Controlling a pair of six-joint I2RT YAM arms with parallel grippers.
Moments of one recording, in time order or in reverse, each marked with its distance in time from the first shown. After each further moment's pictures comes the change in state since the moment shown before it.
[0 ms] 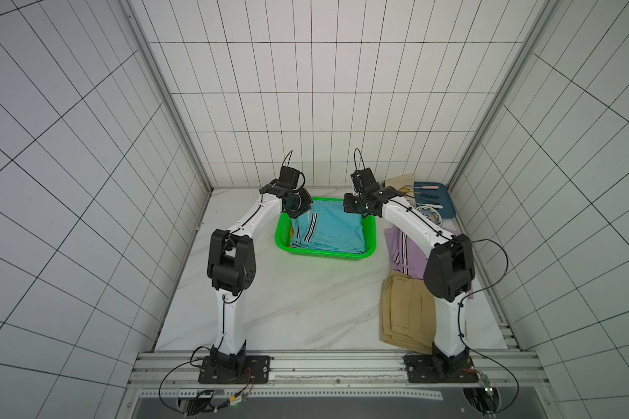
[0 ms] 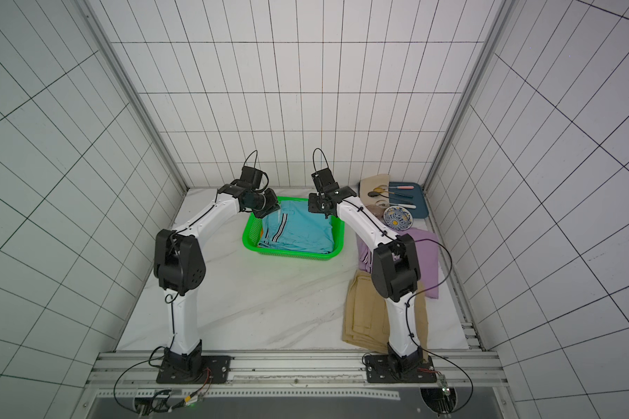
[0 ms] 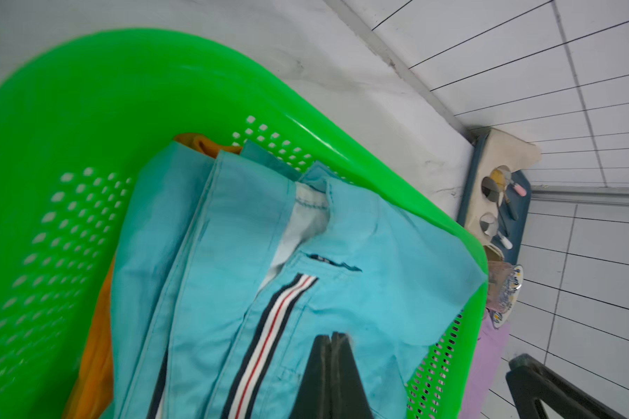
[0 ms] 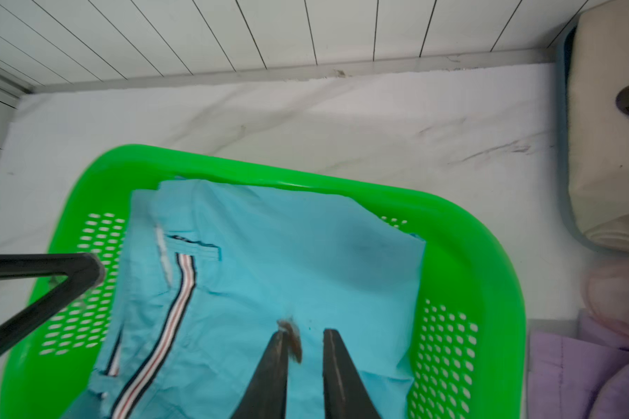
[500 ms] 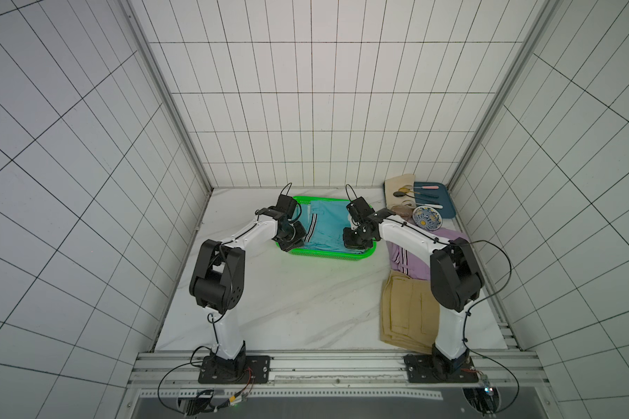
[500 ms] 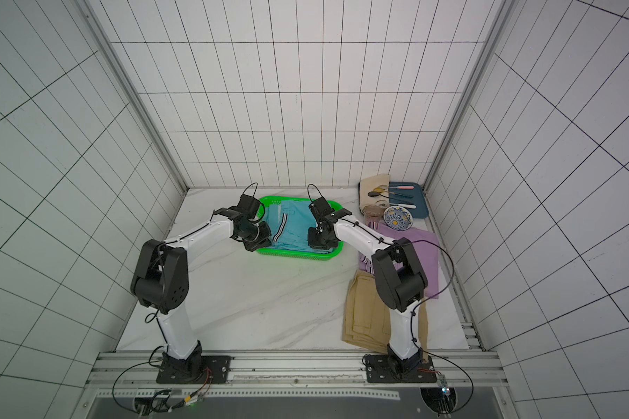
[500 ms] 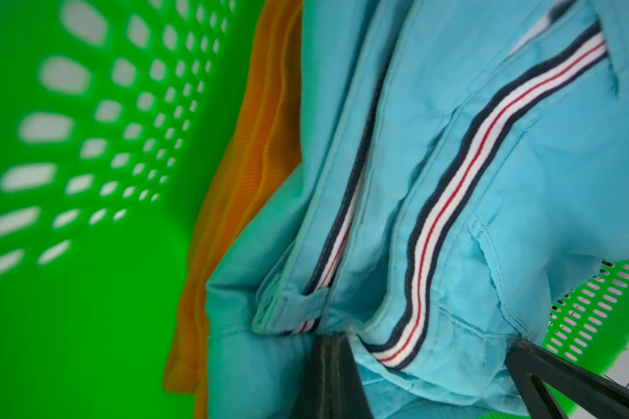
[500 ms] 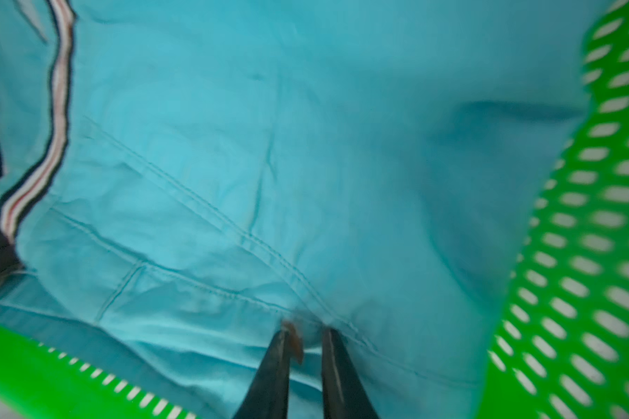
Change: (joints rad) left arm -0.026 -0.297 -0.499 -0.050 -0.018 -0.006; right arm 0.080 -0.200 -0.388 -0.070 -0.187 0.110
